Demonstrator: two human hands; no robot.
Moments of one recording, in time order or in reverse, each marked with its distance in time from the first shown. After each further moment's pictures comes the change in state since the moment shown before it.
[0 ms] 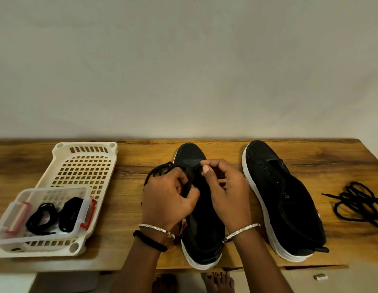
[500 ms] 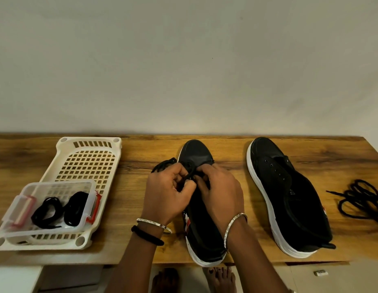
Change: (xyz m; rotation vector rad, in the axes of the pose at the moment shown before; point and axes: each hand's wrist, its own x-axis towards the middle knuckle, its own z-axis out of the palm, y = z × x) left_hand 0.001 -0.011 -0.007 -0.301 -0.029 0.002; right_hand -0.004 -0.004 0.019 -0.614 -0.193 -0.125
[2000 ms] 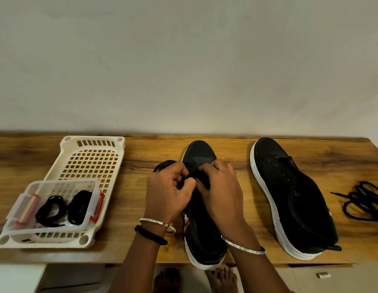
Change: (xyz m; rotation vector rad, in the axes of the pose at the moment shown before) left_hand 0.000 -0.002 -0.002 -0.020 0.054 -0.027; right_hand 0.000 -0.006 0.006 -0.061 -0.015 0.011
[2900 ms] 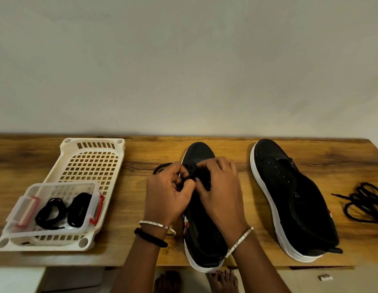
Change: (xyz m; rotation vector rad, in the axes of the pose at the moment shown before) left_hand -0.001 0.000 0.000 -0.023 0.012 -0.020; right_hand 0.004 0.001 -0.001 0.083 0.092 -0.024
